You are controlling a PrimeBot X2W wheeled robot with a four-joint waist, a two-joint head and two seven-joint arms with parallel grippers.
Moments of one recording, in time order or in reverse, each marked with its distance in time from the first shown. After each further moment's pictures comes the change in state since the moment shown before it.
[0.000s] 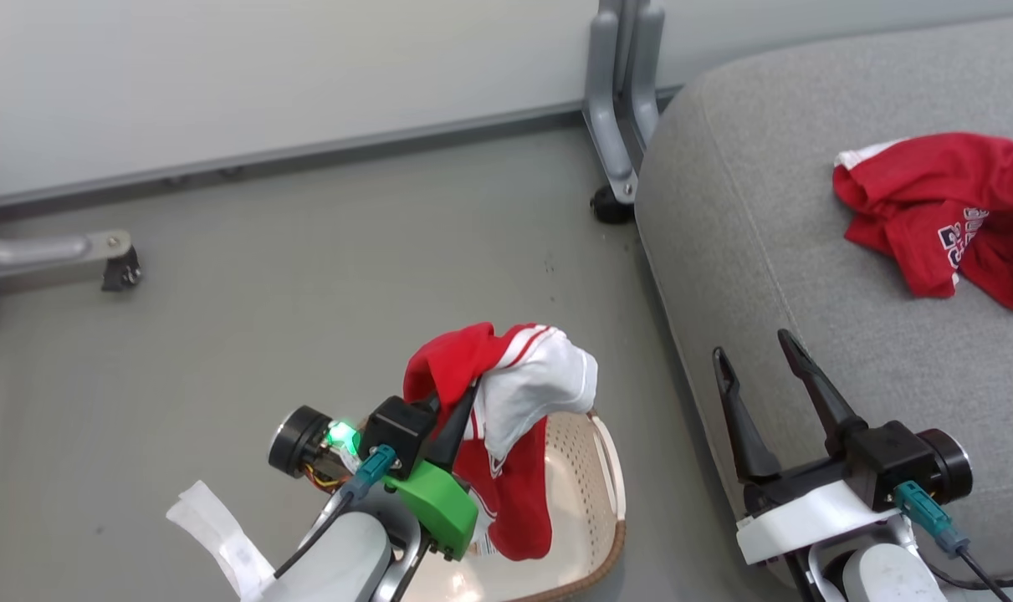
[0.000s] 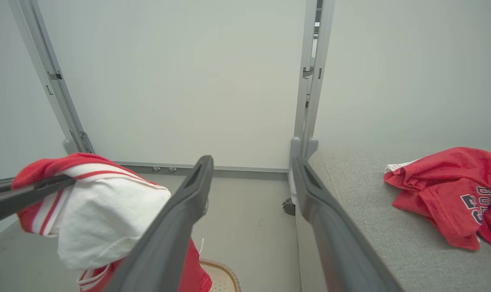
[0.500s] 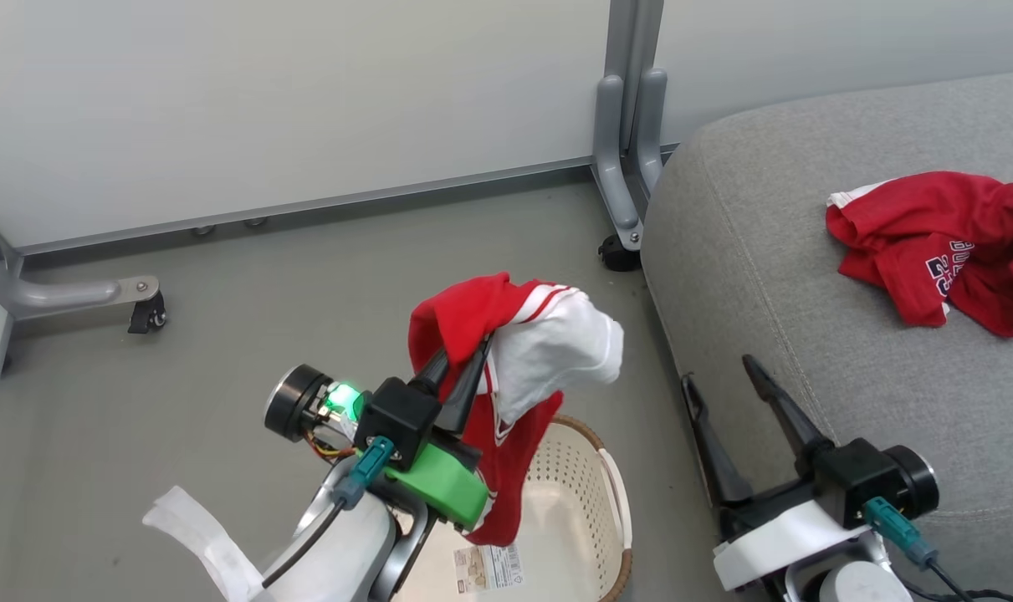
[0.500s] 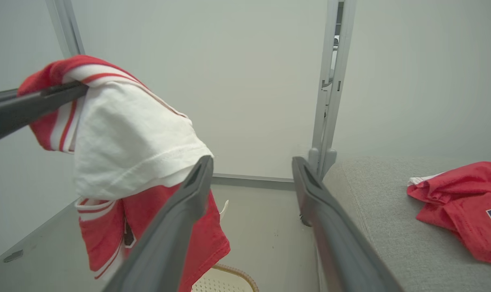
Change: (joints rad) left arm 0.006 0.026 0.053 -0.207 0.091 0.031 0.000; right arm 0.017 -0.005 0.067 0.028 0.021 0.000 0.000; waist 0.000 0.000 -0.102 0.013
